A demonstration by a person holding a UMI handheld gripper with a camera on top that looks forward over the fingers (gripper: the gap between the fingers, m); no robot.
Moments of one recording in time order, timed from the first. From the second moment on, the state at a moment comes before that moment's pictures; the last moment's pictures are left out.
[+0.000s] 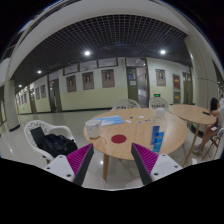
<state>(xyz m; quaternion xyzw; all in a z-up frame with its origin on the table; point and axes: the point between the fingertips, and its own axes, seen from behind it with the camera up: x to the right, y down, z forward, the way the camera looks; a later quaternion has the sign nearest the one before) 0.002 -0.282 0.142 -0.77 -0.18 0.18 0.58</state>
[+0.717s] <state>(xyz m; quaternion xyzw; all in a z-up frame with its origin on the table) 0.130 -0.084 0.126 -0.74 -0.14 0.12 0.64</state>
